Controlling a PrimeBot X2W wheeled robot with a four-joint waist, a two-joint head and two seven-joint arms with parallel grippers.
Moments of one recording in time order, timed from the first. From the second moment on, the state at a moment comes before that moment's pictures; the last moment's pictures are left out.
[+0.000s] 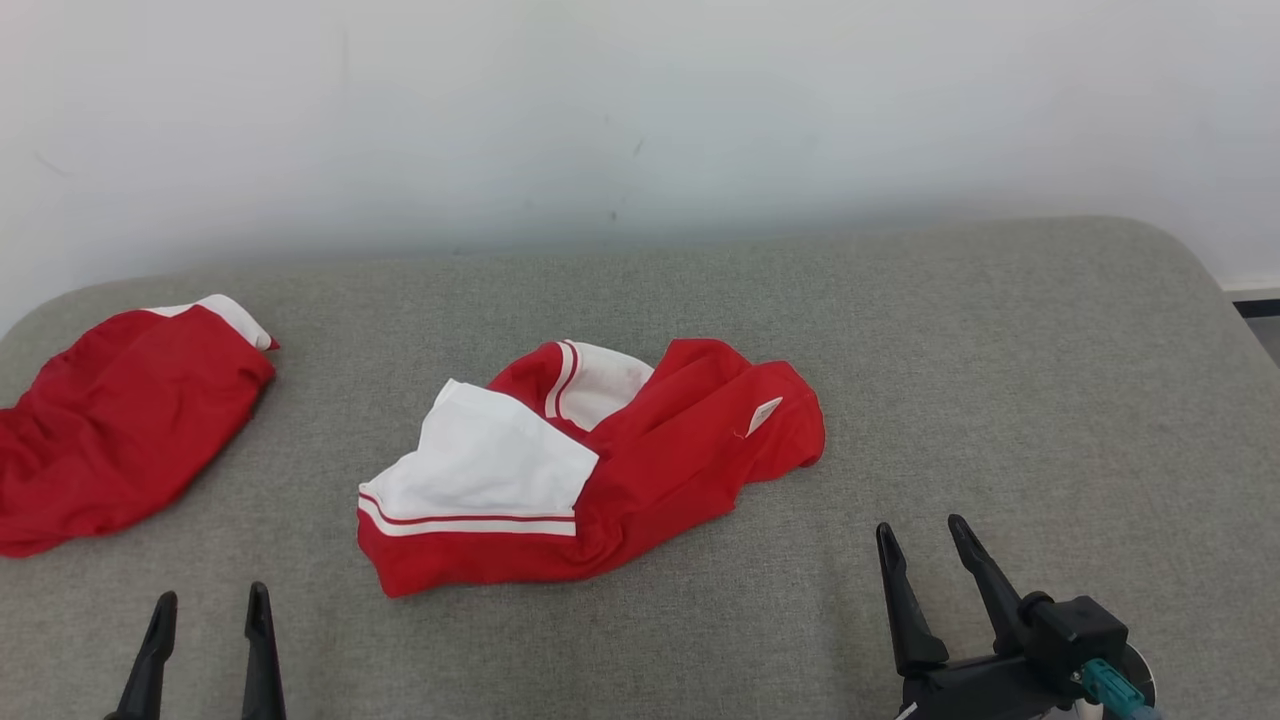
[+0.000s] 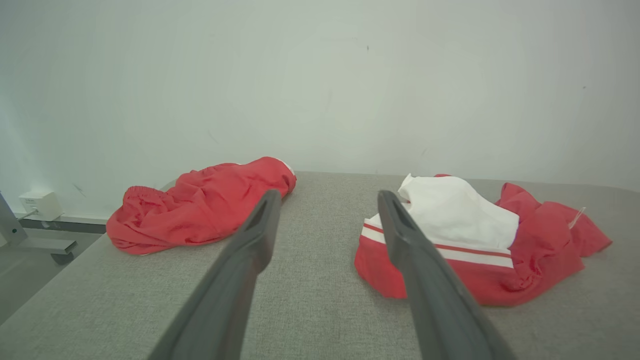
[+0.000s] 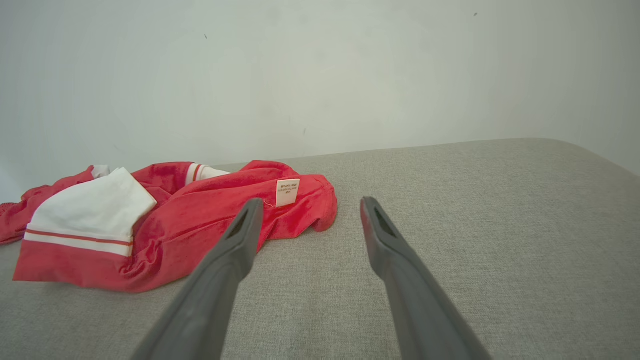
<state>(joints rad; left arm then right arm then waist) 0.12 0.11 0.13 -0.01 -0.16 -0.07 -0.26 -0.09 -0.05 0.13 0.30 0.19 0.13 -0.24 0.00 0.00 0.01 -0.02</state>
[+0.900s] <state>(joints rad) -0.01 0.06 0.08 0.05 -0.16 -0.12 -0.26 -0.57 -0.18 0.13 0.67 0.15 0.13 -0.11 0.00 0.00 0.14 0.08</state>
